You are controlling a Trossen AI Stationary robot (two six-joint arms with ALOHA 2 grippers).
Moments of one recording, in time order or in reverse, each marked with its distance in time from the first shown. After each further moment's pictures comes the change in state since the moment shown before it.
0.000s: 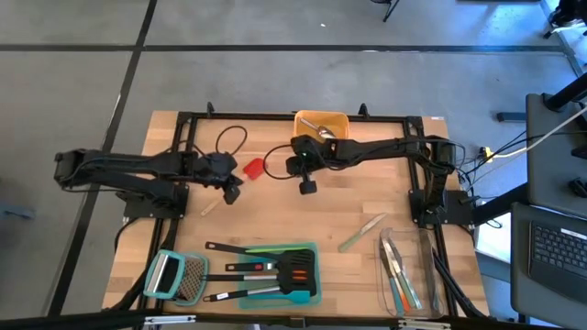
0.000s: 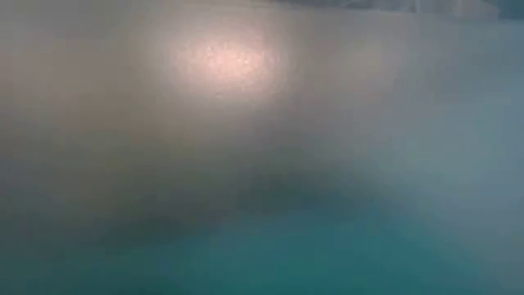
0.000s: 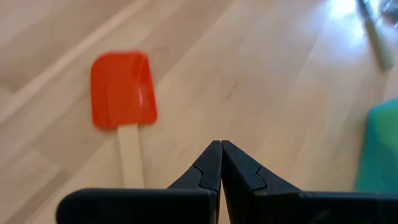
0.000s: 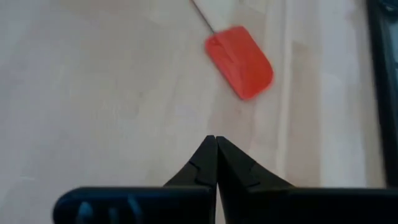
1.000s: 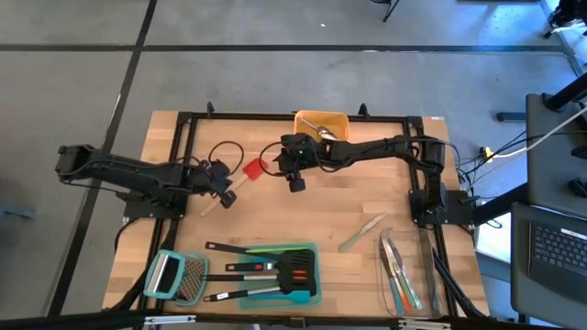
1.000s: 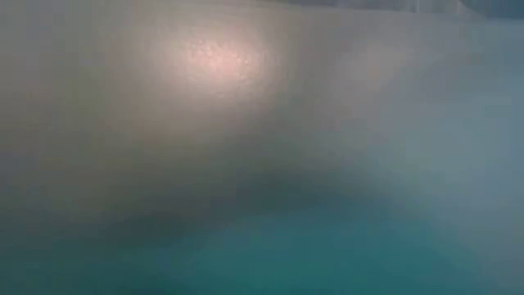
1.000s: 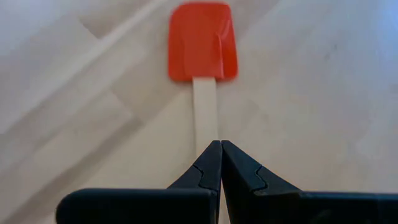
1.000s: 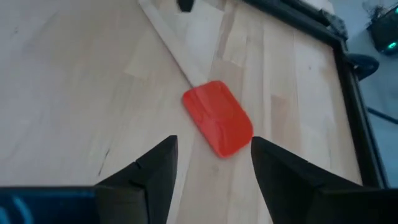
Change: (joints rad) left arm -0.148 -0.003 -0.166 -0.026 -0.316 -0.156; right arm -0.020 0.091 0.011 0.275 -0.078 -0.036
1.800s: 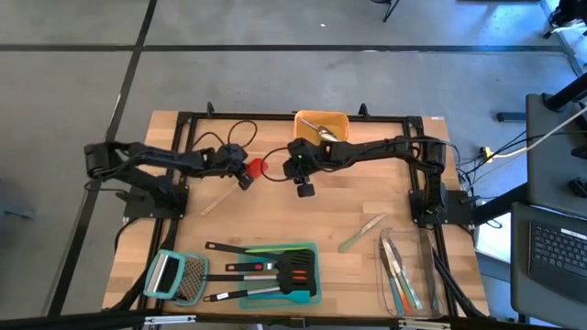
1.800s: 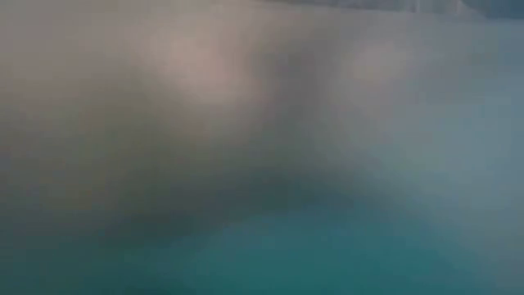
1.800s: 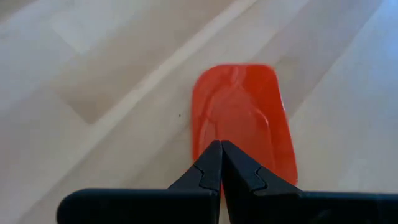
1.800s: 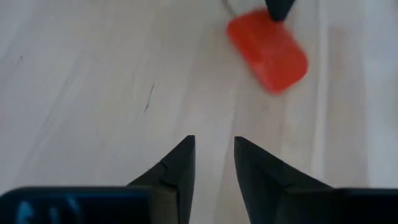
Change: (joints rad) left arm 0.416 0.417 0.000 0.564 0.235 0.392; right arm 0.010 -0.008 0.000 -0.231 -0.003 0.052
